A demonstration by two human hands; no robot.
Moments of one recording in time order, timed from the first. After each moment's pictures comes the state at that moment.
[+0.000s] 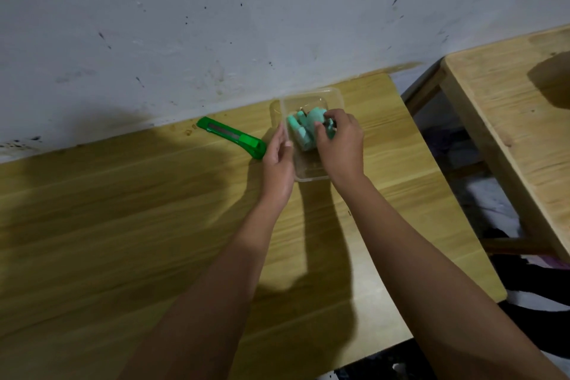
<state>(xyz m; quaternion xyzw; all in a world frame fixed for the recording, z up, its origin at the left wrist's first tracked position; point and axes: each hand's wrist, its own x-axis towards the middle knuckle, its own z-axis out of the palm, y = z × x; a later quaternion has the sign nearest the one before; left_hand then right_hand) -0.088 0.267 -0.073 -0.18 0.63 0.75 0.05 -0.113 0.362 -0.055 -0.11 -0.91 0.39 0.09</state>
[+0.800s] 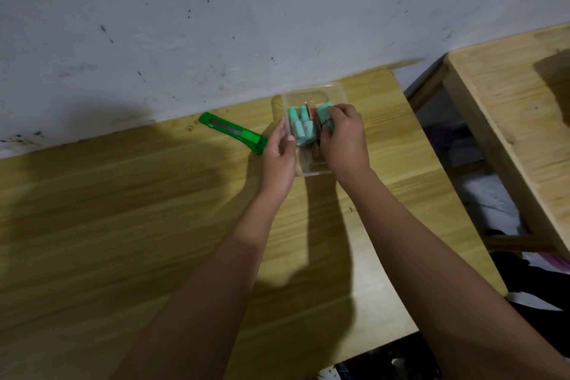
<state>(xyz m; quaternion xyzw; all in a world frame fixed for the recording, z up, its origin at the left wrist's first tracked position) -0.089 0.262 -0.067 -0.18 0.68 0.71 0.07 -0.117 0.368 -0.056 -0.06 -0.95 0.30 0.05</state>
